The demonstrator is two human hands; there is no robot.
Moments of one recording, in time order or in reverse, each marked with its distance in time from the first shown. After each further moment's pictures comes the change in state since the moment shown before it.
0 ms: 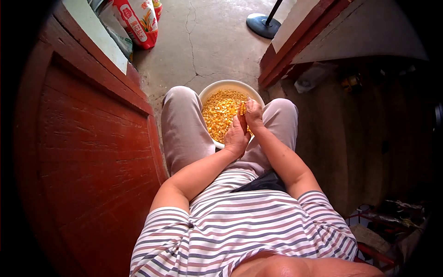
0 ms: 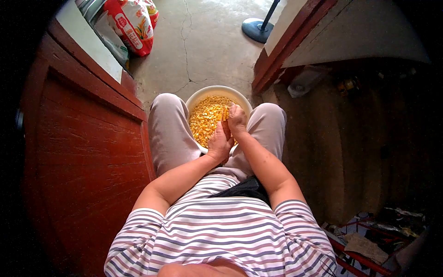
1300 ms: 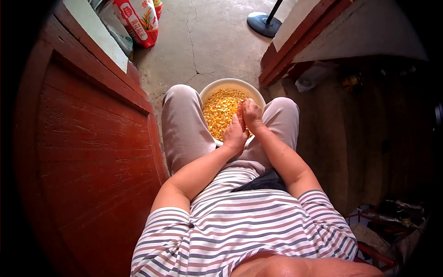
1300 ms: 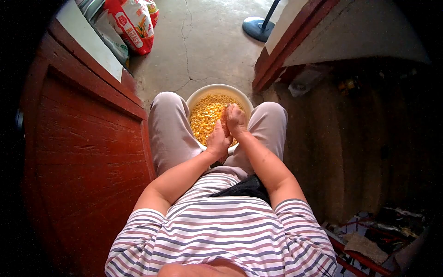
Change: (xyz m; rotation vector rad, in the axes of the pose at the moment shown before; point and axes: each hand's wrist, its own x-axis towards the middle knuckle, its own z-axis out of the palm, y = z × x) left_hand 0.005 -0.002 -0.006 0.033 -0.068 -0.141; right_hand -0.005 -0.007 -0.003 -0.086 -0.081 -0.140
